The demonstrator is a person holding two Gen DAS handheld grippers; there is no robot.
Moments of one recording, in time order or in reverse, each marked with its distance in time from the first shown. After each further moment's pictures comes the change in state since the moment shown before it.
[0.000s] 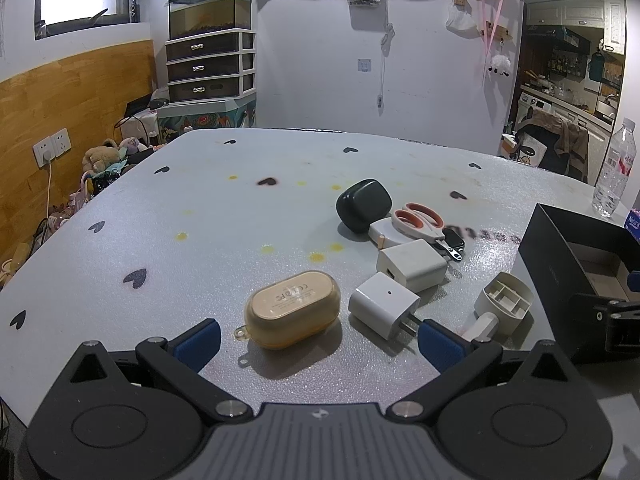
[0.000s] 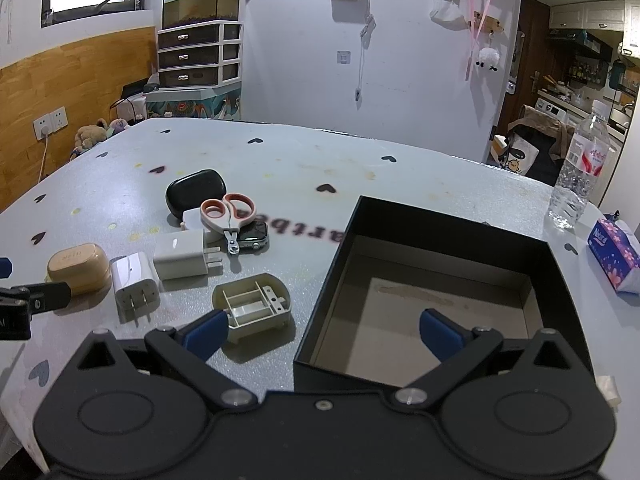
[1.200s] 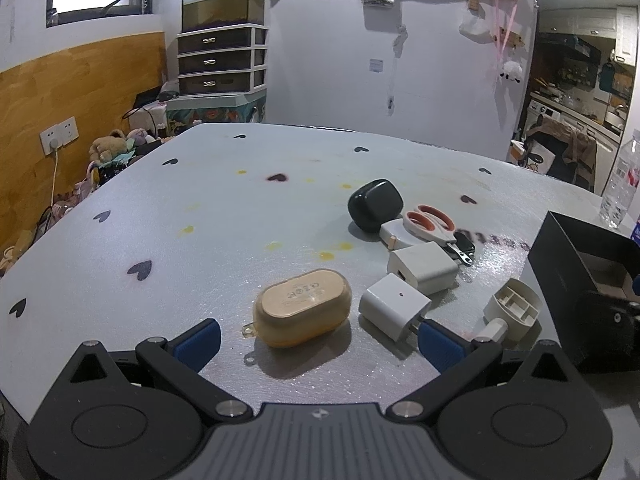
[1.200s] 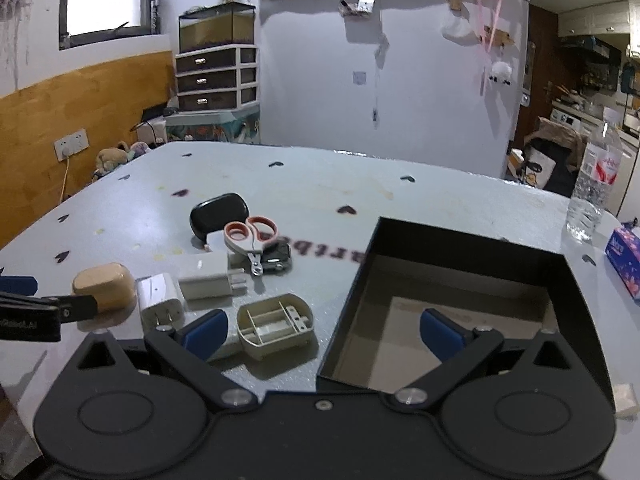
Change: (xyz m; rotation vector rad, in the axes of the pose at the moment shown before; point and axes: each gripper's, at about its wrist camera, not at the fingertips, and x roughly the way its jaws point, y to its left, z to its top) left arm 0.002 0.013 0.000 -0.049 0.005 0.006; right arm -0.010 0.001 -0.002 0.013 -0.079 0.073
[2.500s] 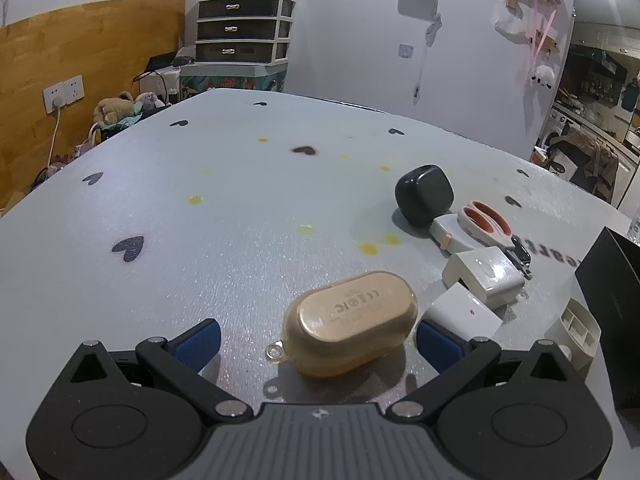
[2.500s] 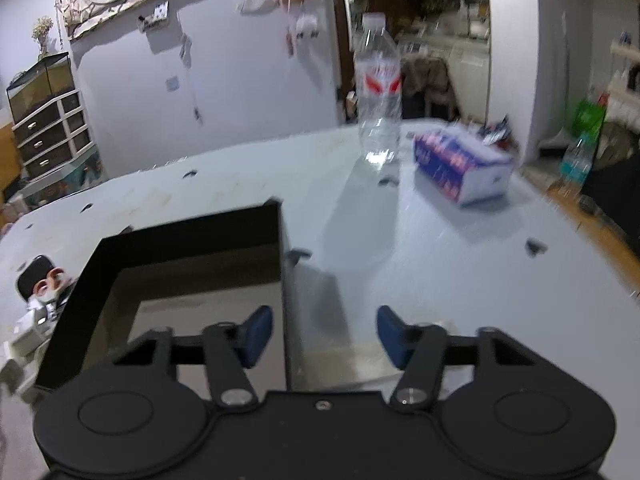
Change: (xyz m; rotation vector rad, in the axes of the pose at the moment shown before) left arm 0.059 0.037 0.006 -0.086 0.058 -0.005; right arm -0.027 -0.181 -0.030 0.384 0.090 -0.298
